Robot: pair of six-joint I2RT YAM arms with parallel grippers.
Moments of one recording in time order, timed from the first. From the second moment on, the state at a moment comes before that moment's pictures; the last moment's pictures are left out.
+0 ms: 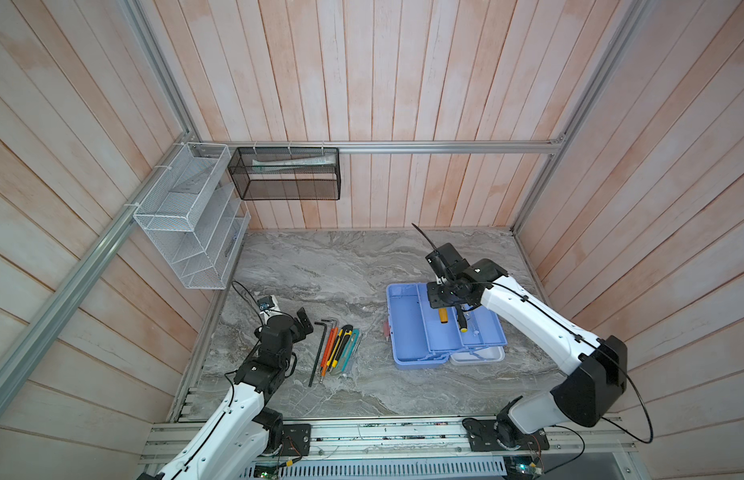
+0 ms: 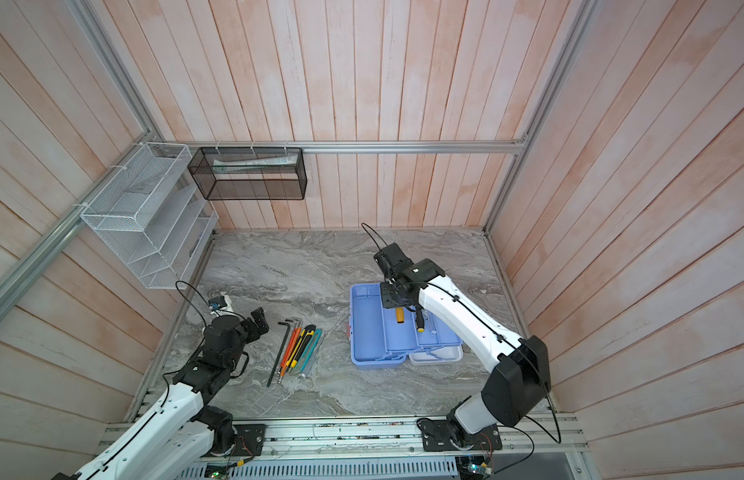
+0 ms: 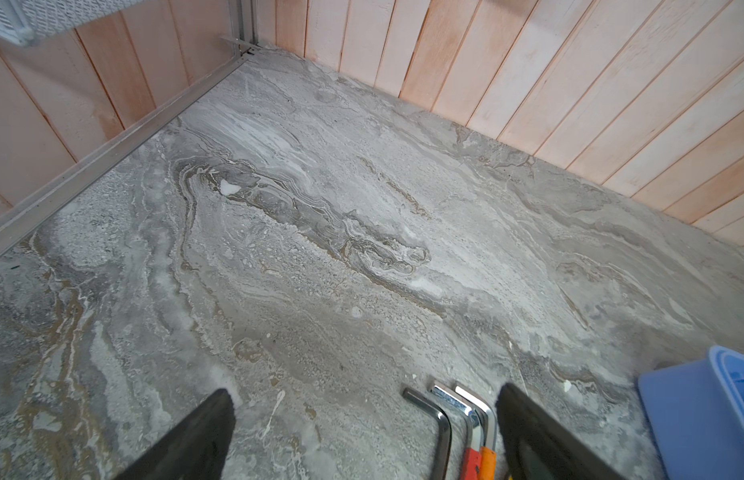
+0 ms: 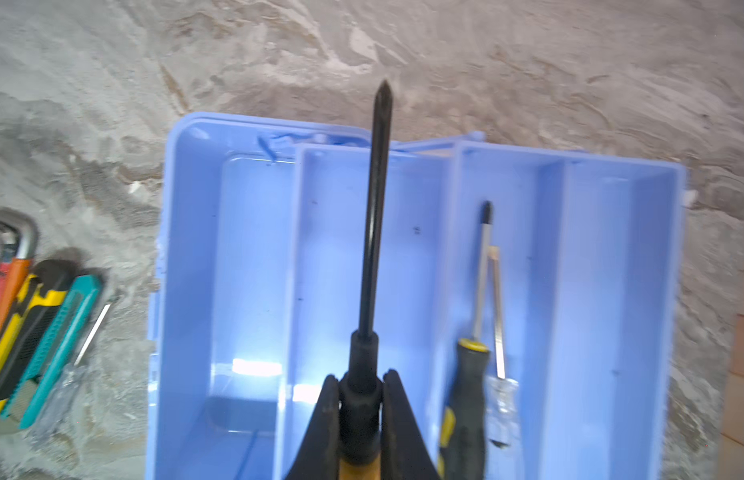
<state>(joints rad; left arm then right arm) -0.31 0.77 0.36 -0.12 -0.37 -0.49 0.58 1.48 1.38 -1.05 0.24 0.40</state>
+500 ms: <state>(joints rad) -0.31 0.81 0.36 -0.12 -0.37 -0.49 0.31 1.37 1.24 -1.06 0.37 0.26</state>
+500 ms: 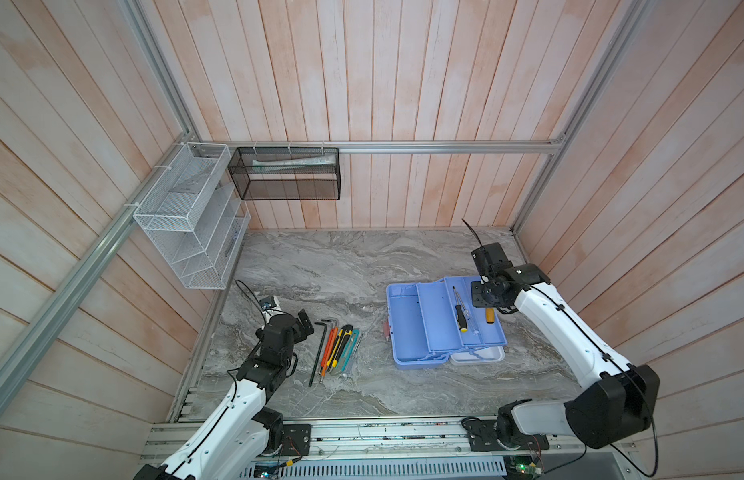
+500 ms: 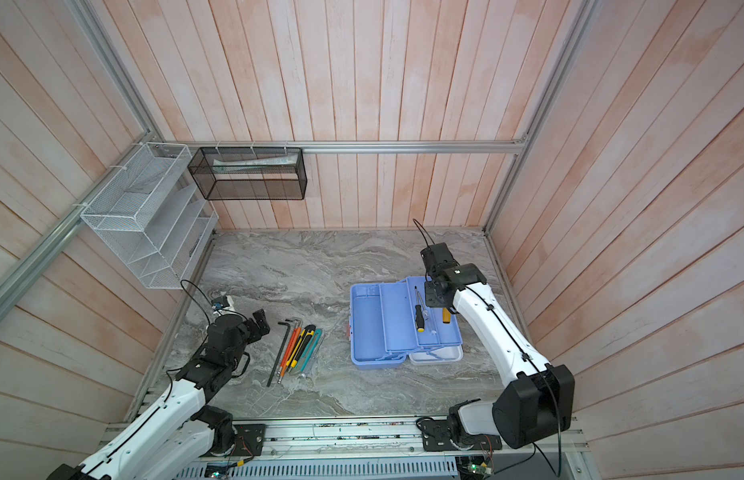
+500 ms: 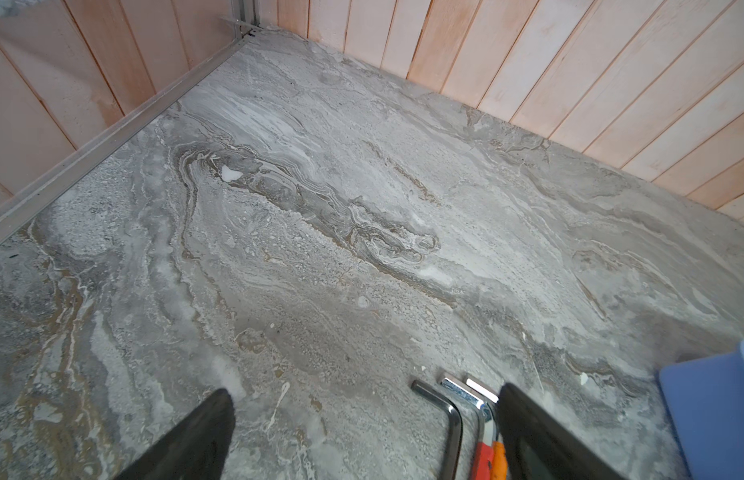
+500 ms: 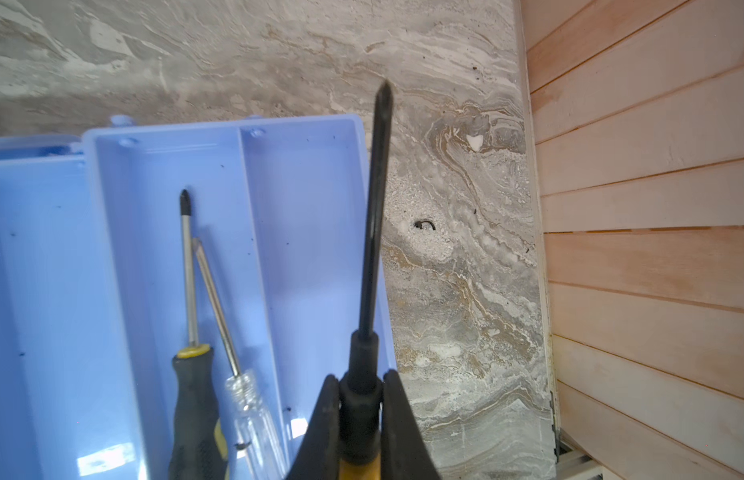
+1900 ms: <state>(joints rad) -0.30 0.77 0.36 -0.12 -0.37 -0.49 0.96 1.77 1.32 -0.61 -0.02 0.56</state>
